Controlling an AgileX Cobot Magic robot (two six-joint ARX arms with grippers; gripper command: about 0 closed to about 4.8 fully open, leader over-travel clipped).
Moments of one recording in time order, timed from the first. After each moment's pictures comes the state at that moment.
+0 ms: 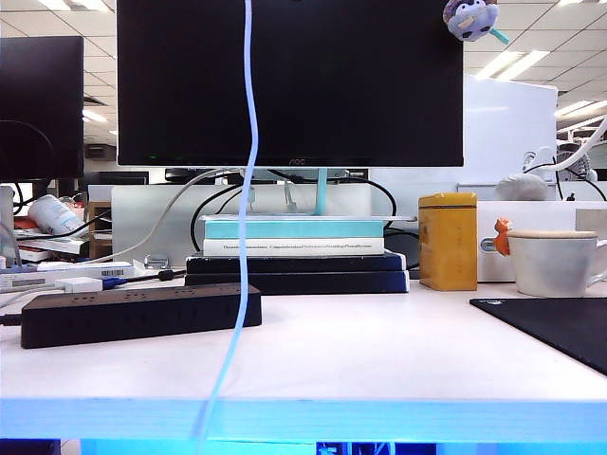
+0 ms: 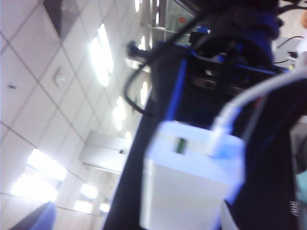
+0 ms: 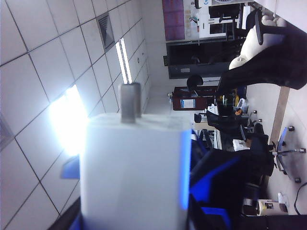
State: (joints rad) left arm -0.30 1.13 1.07 0.33 0.63 1.31; right arm 0.48 1.86 1.65 0.75 -1.16 2.10
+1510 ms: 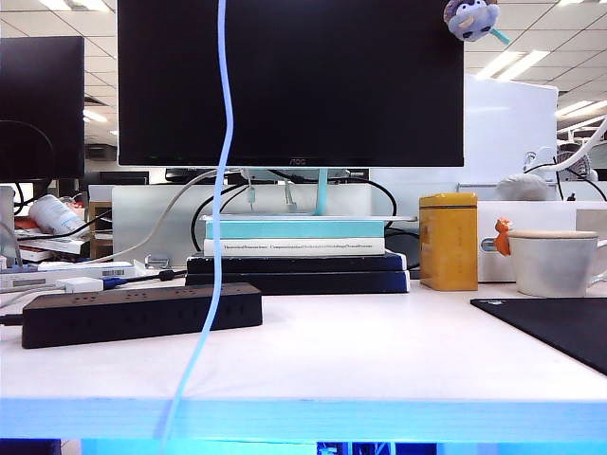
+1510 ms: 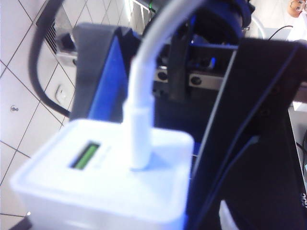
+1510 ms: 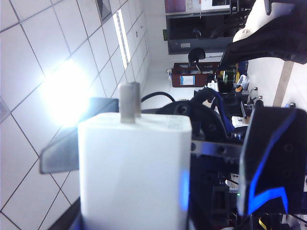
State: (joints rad) left arm -0.30 1.14 1.07 0.32 0.65 1.44; right arm 0.56 1.82 1.65 0.73 -1.18 2.10
